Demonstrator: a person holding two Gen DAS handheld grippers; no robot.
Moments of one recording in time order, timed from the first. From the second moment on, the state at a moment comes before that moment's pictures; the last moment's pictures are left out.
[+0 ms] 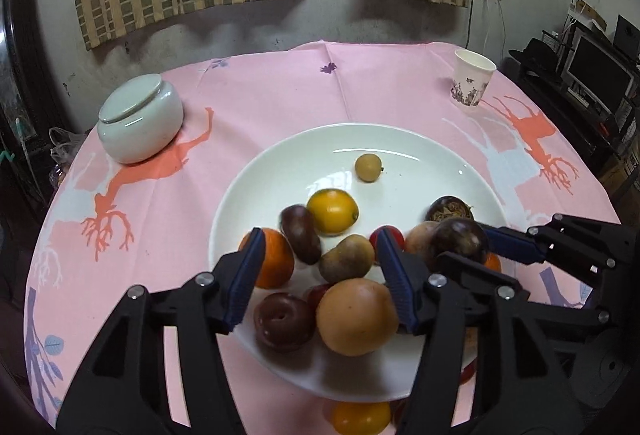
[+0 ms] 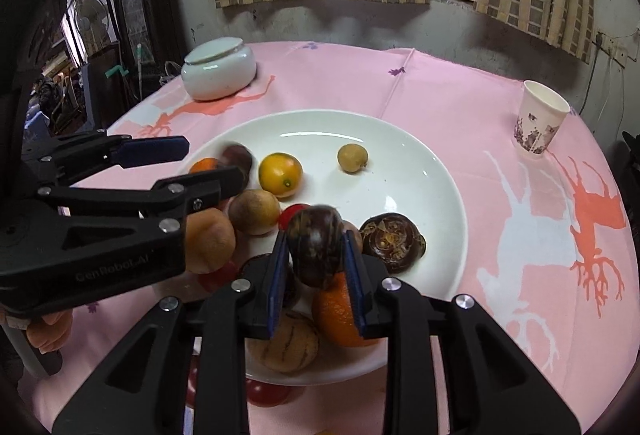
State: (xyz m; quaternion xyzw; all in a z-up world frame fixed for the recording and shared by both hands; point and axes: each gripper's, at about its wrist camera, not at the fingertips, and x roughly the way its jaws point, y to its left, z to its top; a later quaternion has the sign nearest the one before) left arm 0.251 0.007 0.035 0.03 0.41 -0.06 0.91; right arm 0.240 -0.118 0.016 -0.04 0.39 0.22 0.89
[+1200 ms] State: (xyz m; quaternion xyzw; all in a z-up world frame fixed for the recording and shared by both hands) left arm 0.093 0.017 0.002 0.01 0.42 -0.11 0.90; right arm 0.117 -0.196 0.003 0.02 0.40 0.18 0.90
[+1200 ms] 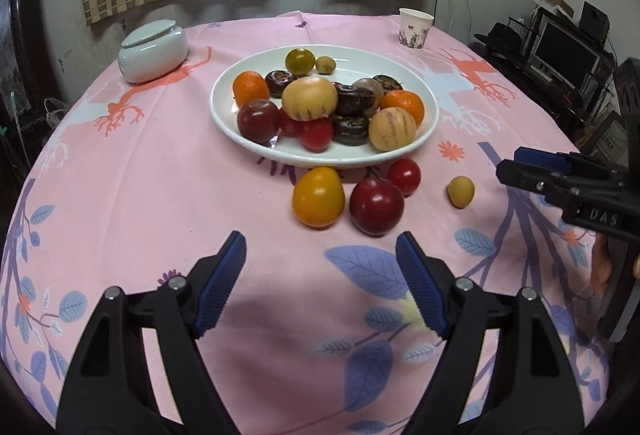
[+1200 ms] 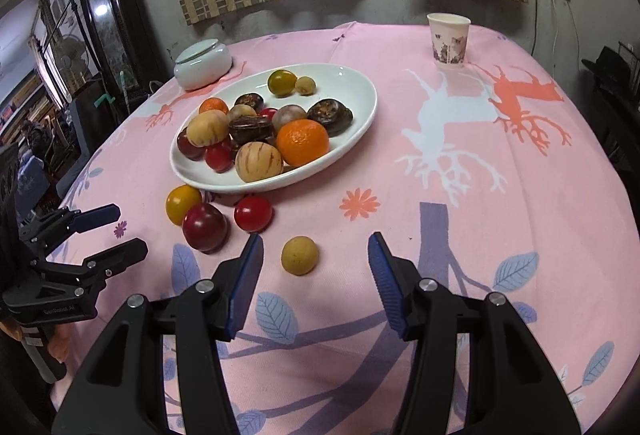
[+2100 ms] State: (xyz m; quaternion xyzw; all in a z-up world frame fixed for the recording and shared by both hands) left arm 0.107 0.044 -0.018 -0.04 0.43 -0.08 0.90; right arm 0.140 -0.152 -0.036 -0.05 0.45 0.16 0.88
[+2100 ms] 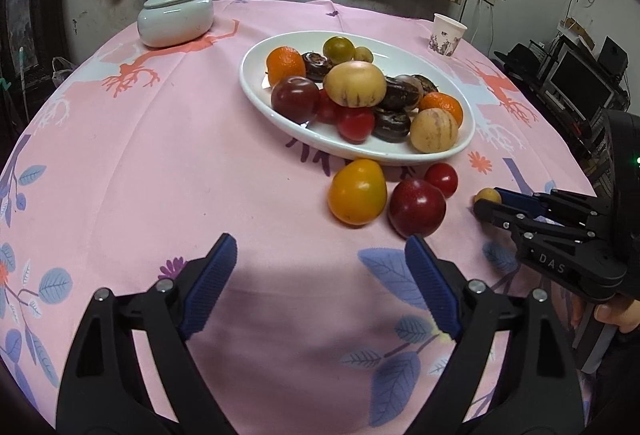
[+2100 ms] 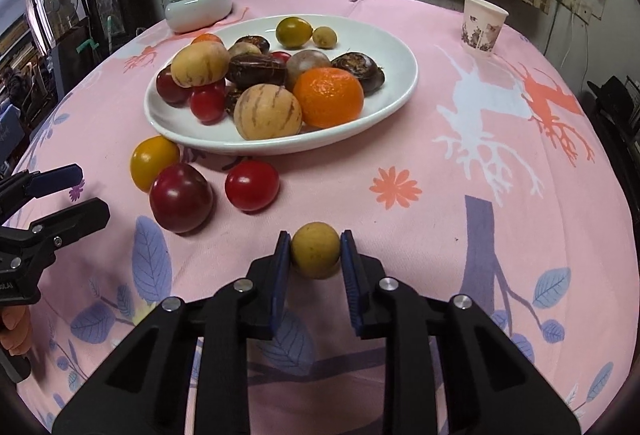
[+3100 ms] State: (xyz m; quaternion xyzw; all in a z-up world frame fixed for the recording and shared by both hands) left arm 0.141 0.015 -0.039 0.03 0.48 -0.08 0.88; right arm 0.115 -0.175 -0.007 0.04 0.43 0.24 0.87
